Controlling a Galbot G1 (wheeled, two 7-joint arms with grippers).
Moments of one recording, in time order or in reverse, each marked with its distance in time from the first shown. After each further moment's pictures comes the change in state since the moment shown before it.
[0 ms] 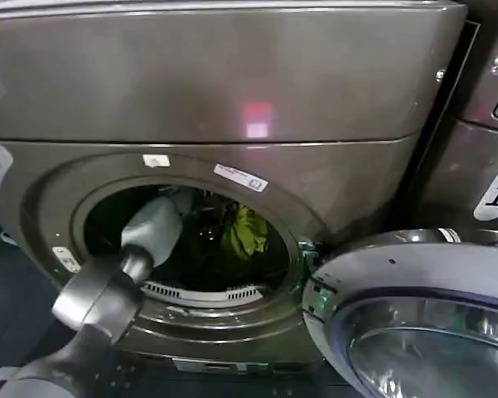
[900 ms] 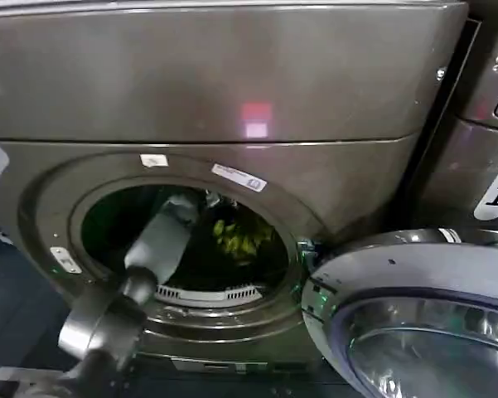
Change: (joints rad) left arm 0.251 0.003 -0.346 -0.441 -0.436 0.082 -0.420; right arm 0.041 0.019 -0.057 0.020 -0.017 0.009 -0.002
